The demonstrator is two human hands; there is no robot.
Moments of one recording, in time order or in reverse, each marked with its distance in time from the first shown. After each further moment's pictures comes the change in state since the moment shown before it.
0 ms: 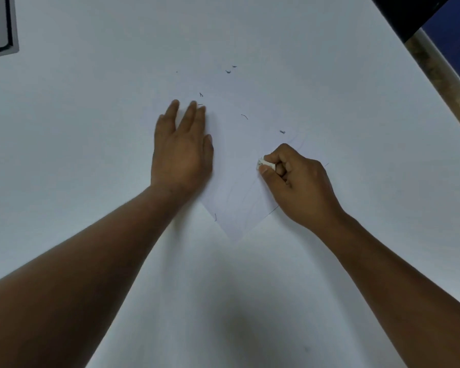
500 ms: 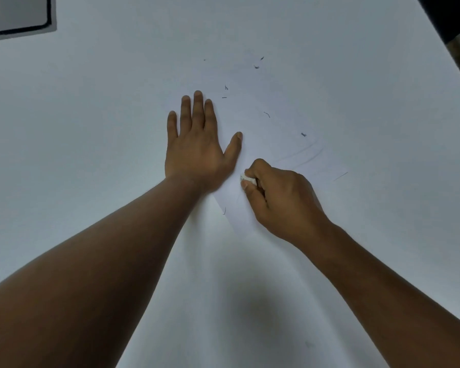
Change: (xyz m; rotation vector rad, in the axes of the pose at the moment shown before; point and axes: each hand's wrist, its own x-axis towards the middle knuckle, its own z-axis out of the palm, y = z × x) left_hand -0.012 0.000 0.001 0.170 -0.136 -0.158; right_hand -0.014 -0.036 0.024 -0.161 -0.152 -0.249
